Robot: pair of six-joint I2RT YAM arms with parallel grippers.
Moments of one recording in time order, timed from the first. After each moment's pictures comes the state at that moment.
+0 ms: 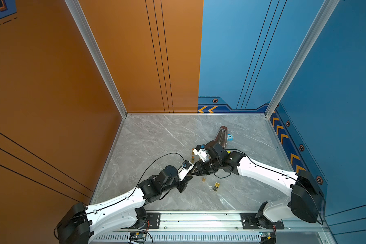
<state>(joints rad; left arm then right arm) -0.90 0.93 0.42 -0.04 0.04 -0.09 0.84 1.47 1.05 -0.44 -0.51 0.67</state>
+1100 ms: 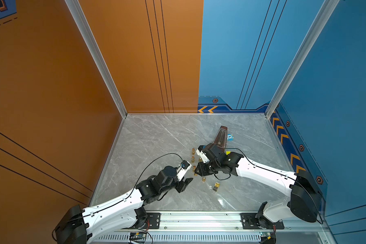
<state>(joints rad) -0.90 0.87 0.43 -0.13 -0.02 -0.11 0.89 1.48 1.06 -0.56 -0.21 0.62</state>
